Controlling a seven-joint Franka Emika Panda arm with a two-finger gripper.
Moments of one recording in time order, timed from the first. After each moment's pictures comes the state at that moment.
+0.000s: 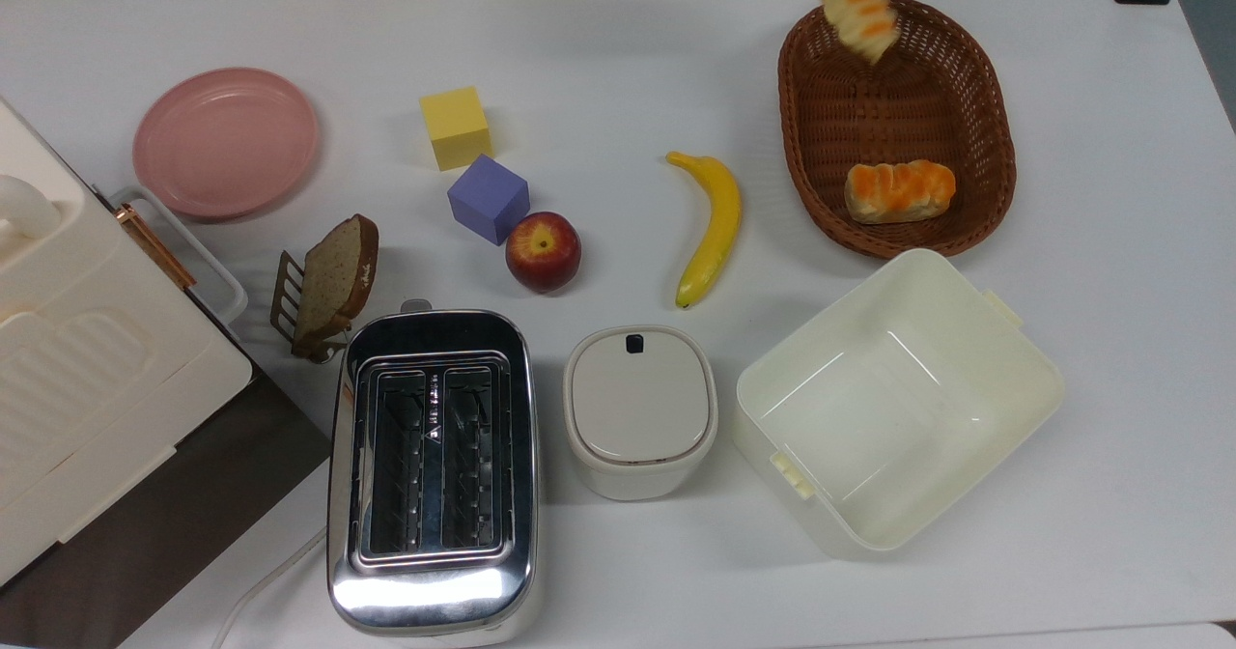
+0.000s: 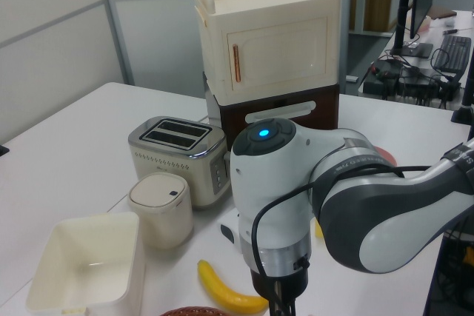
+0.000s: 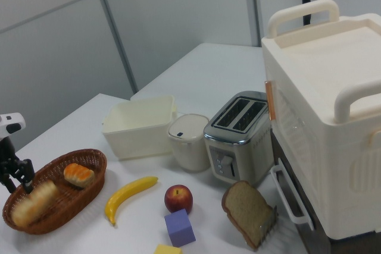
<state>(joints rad) 0.83 -0.14 -0.10 -2.13 -0.01 1.96 0.25</state>
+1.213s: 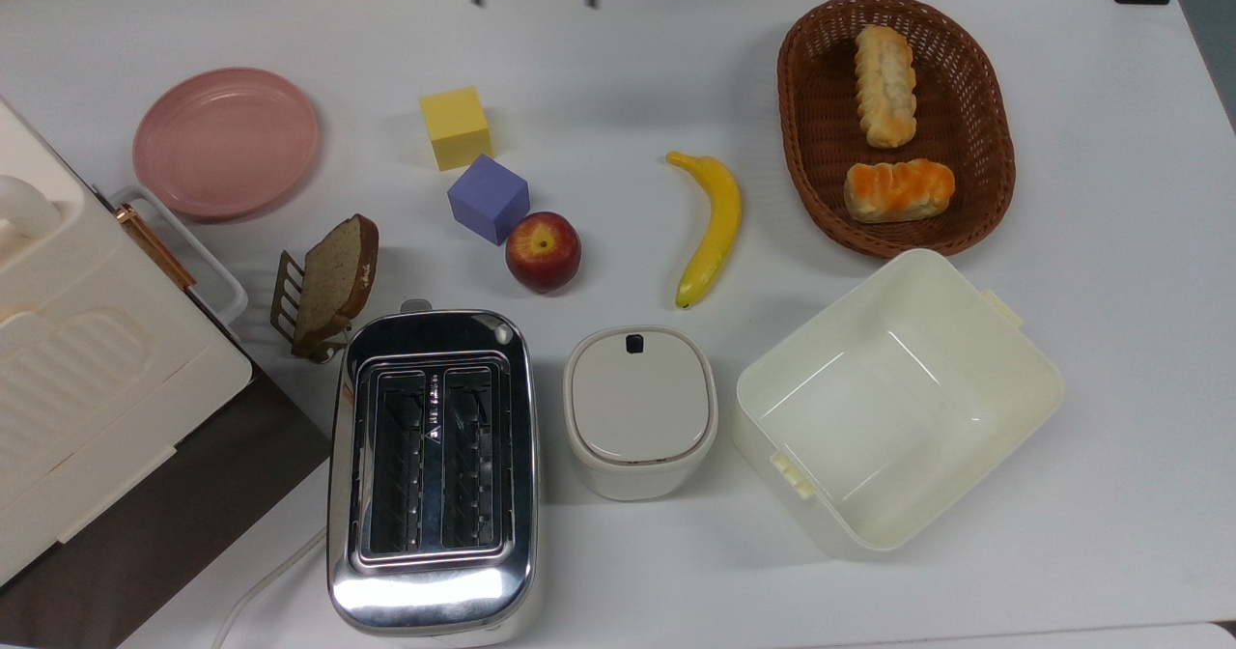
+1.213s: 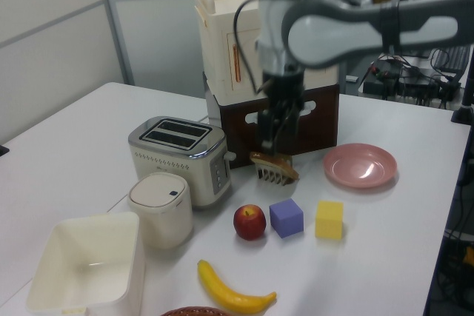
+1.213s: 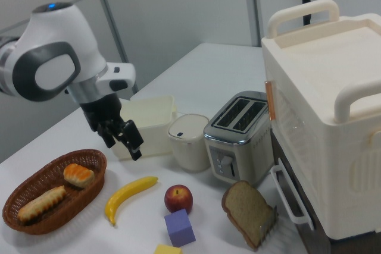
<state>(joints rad) 0.18 -0.13 -0.13 -1.82 -0.03 1.75 0.07</state>
